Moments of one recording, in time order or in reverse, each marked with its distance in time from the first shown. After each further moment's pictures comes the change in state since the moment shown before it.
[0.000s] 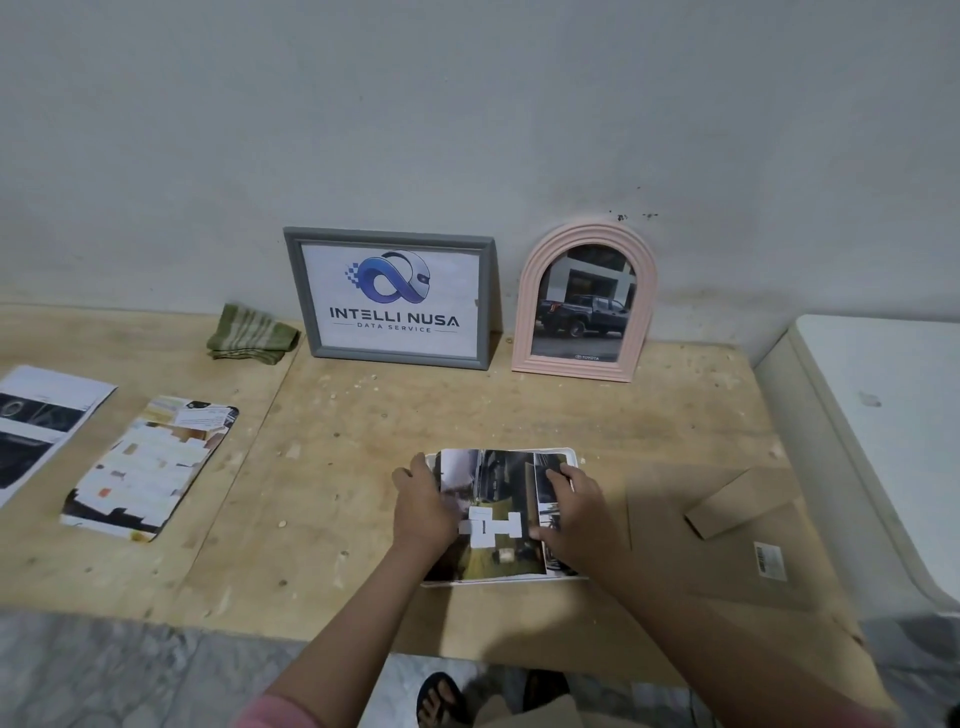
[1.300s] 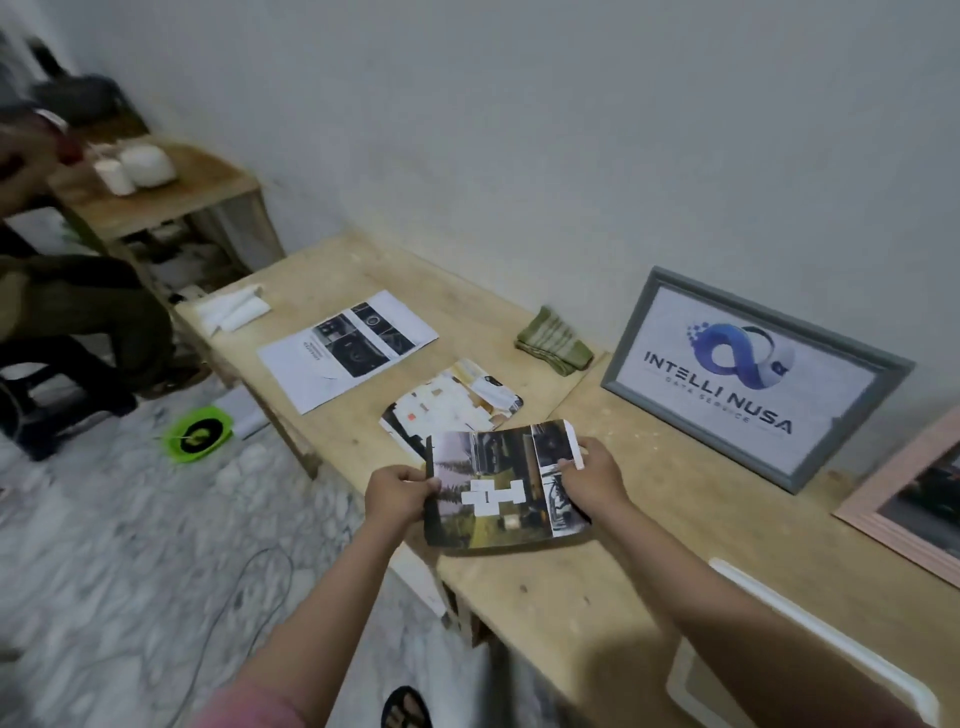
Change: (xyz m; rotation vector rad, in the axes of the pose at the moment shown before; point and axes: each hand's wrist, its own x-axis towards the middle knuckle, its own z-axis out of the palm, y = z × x) left_hand -0.010 -0.217 -0.219 -0.731 0.514 -0.622; right_hand 0.141 -0.302 0.064 0.573 -0.367 0.120
